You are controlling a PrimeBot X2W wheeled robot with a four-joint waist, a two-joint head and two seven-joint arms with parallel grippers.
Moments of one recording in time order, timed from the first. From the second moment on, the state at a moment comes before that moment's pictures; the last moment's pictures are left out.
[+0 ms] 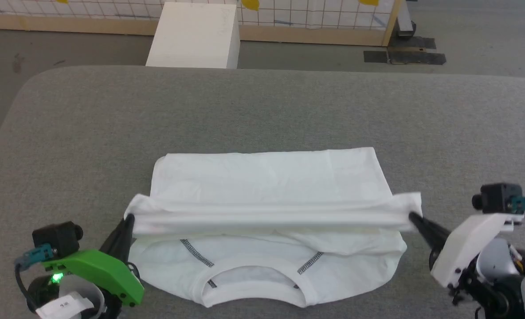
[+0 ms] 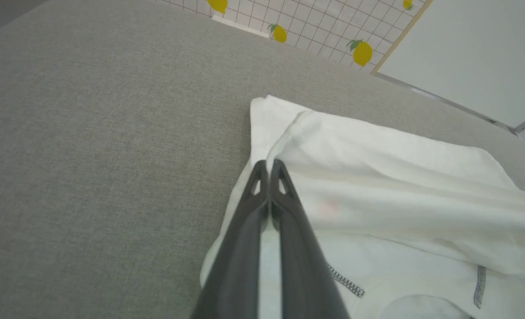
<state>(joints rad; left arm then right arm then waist) -0.03 0.44 -0.25 0.01 -0.79 0.11 0.05 -0.09 -0.09 -0.10 -0.03 0.52 0.13 0.68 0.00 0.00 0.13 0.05</state>
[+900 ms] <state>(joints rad) 0.08 0.41 -0.23 0.21 -0.89 0.22 0.18 0.13 -0.11 -0.06 -0.05 0.44 0.13 0.73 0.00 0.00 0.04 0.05</state>
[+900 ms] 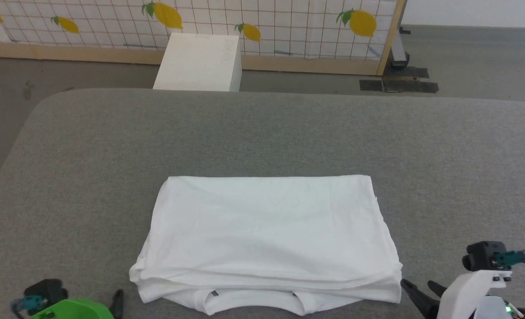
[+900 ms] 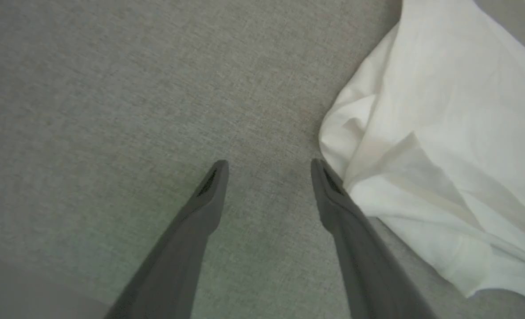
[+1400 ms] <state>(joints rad) 0.03 0.47 -0.15 -0.08 -0.60 0.27 -0.25 -0.03 -0.06 -0.20 -0.17 0.36 0.13 0.82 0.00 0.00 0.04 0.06</state>
